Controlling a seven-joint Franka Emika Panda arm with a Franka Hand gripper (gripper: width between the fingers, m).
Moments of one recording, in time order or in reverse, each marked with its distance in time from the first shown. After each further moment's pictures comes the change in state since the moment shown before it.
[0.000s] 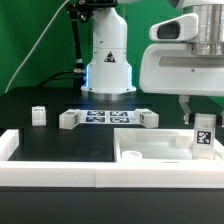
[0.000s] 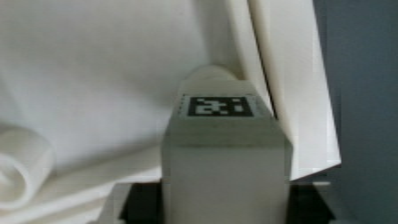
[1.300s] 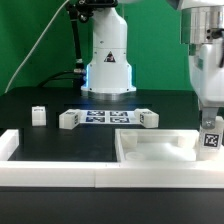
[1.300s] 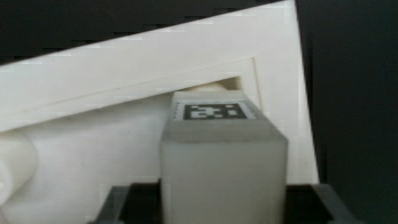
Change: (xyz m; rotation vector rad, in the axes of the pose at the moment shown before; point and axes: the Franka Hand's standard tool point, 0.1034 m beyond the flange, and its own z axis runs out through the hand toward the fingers) arm -0.005 0.000 0.001 0.015 -0.028 1.443
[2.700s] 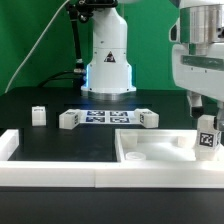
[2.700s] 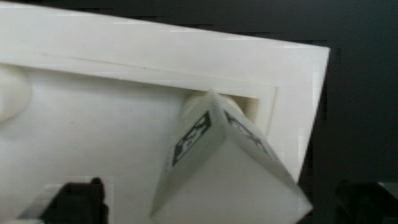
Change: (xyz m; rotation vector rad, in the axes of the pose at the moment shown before) arm -0.003 0.001 -0.002 -0.020 -0.026 -0.581
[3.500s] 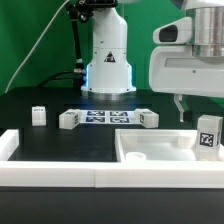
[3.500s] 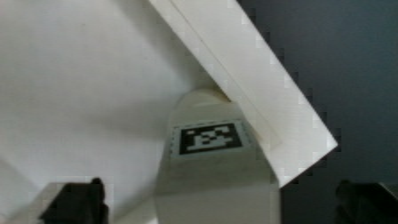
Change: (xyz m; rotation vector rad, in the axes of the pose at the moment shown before) arm -0.004 -0.001 0.003 -0.018 0.028 -0.800
